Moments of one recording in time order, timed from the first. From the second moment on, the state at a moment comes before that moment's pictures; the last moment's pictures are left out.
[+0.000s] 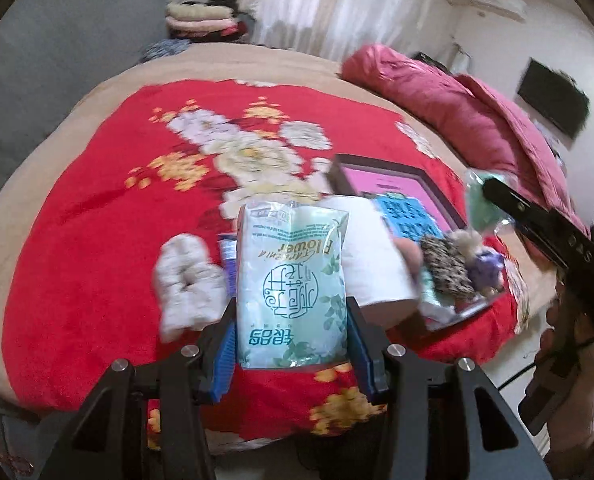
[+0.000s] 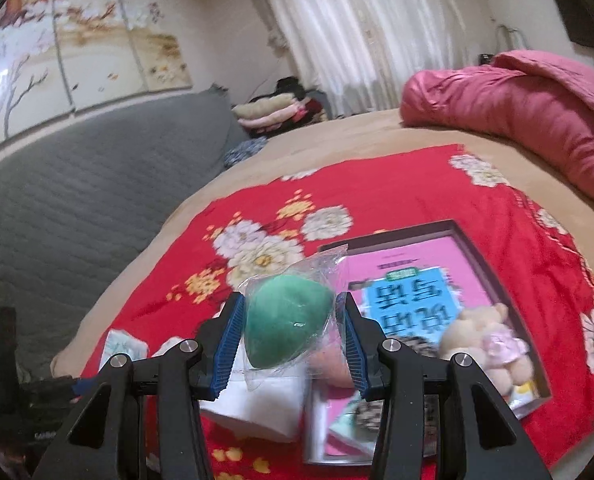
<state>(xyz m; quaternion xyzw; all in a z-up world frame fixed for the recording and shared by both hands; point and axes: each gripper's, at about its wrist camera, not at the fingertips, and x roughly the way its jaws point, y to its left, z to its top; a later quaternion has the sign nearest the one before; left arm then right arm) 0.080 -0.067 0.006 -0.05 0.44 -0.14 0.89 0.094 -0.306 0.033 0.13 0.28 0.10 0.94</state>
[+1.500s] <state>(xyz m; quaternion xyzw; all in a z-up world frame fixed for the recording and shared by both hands) 0.127 -0.255 -0.051 0.06 0.49 -0.23 0.84 0.067 -0.416 -0.036 0.10 0.39 -0.03 0.91</state>
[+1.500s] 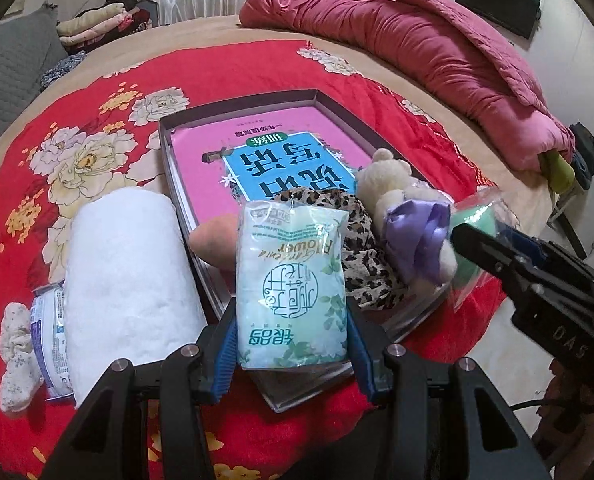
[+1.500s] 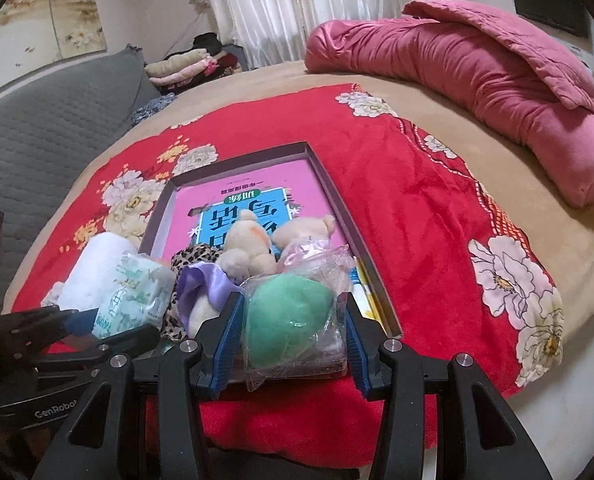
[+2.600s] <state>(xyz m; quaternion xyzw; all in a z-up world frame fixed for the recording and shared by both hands) 0.128 -0.261 -0.054 0.07 0.48 -0.22 0.84 0.072 -0.417 -0.059 0.09 0.39 -0.03 0.92</state>
